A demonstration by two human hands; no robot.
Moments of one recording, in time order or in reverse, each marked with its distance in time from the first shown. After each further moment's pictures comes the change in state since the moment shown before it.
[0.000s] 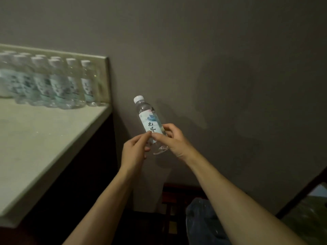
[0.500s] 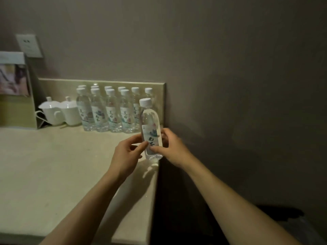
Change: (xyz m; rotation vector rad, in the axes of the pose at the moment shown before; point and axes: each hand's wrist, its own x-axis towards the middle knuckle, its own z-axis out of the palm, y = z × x) left_hand 0.075 0.094 -0.257 0.424 -0.125 0.300; right_hand 0.075 -0.061 0.235 -0.247 -0.025 -0.202
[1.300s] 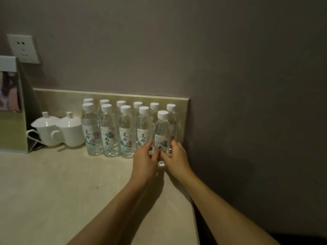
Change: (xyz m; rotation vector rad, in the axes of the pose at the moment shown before) left_hand 0.137 -0.063 -0.015 0.158 0.066 0.006; right_hand 0.146 0.031 0.071 -0.218 0.286 0.107
